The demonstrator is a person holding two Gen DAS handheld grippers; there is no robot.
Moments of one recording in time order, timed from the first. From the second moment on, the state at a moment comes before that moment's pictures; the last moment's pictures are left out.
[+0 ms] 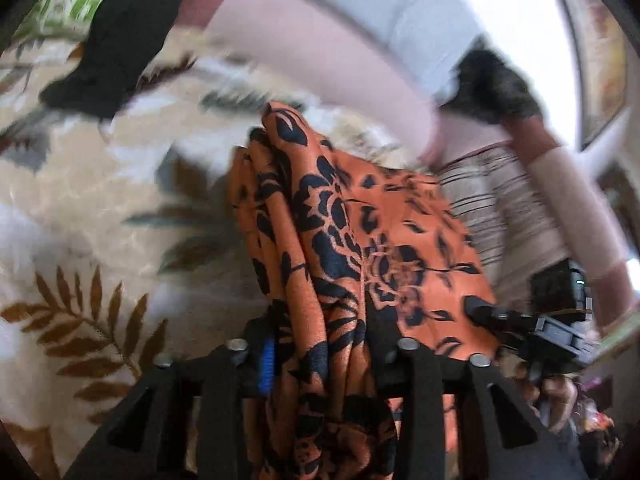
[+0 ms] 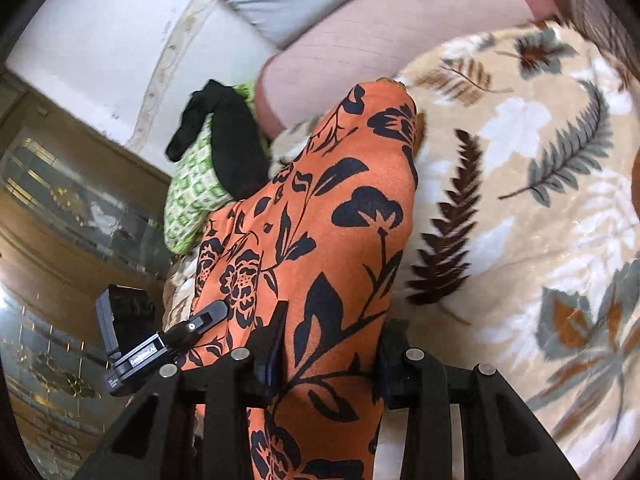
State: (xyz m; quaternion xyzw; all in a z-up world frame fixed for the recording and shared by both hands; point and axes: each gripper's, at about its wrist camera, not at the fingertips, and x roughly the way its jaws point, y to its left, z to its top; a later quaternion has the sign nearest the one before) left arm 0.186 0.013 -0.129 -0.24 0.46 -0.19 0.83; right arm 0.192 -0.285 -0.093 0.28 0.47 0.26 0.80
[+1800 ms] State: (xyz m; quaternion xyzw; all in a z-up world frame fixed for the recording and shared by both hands) left arm 0.220 -0.021 -0.139 -0.04 0.52 0.00 0.85; right arm 0.312 -0.266 -0.150 0.26 0.52 0.17 0.79
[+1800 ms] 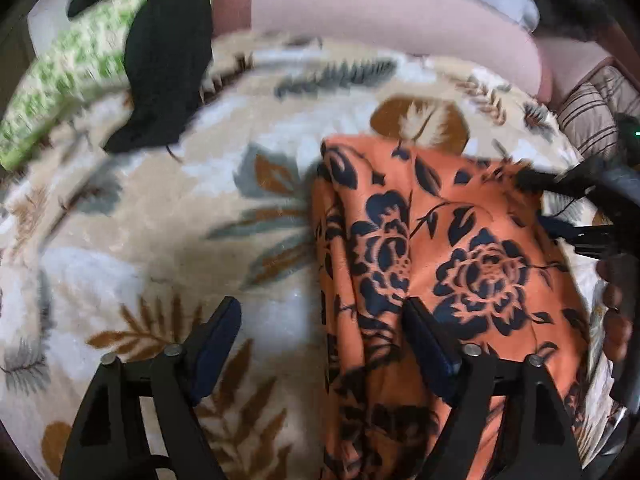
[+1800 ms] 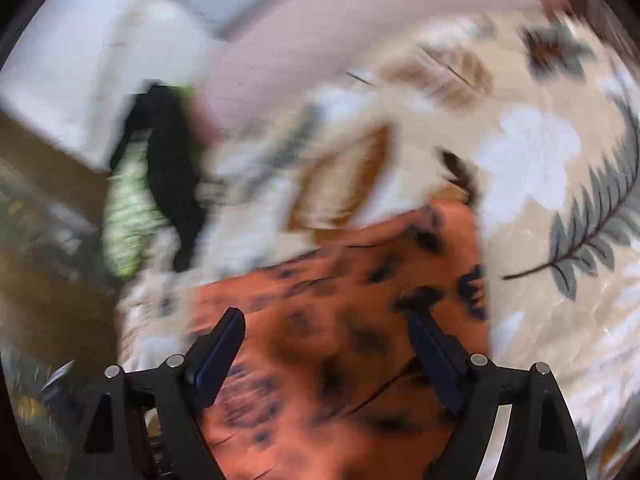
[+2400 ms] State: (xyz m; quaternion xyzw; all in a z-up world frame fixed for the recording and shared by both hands) left arm 0.149 -0.001 -0.074 -0.04 0.46 0.03 0.88; right arm 0.201 -0.252 -0.094 0.22 0.48 0.20 0.83
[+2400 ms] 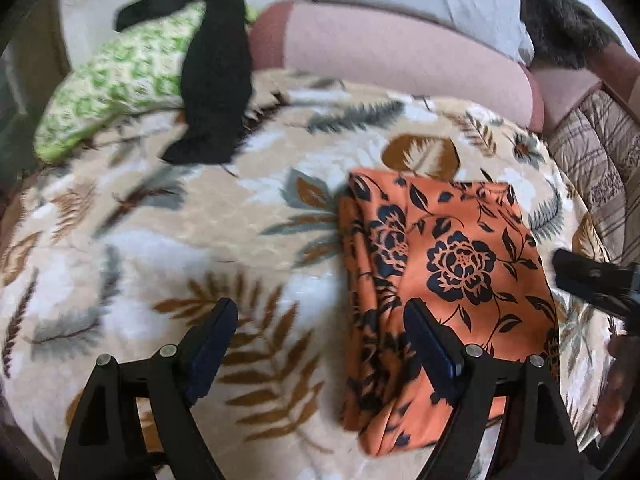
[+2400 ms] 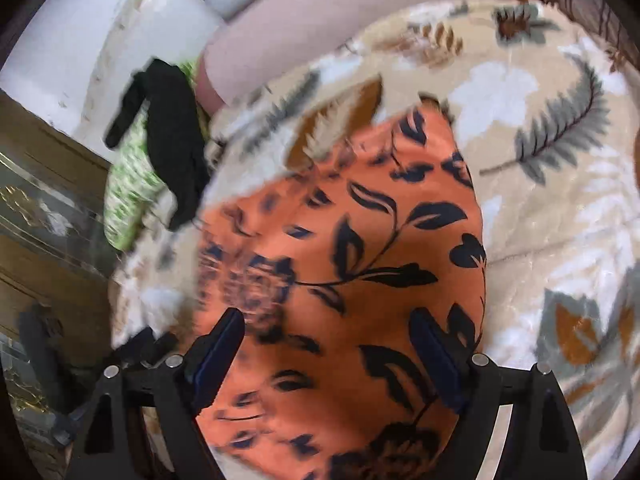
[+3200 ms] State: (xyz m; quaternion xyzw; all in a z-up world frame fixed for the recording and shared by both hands) left arm -0.003 -0.049 -0.009 0.00 0.40 0.03 0.92; right arm -0.016 -0.243 -0.042 -0.02 0.42 0.03 0.91
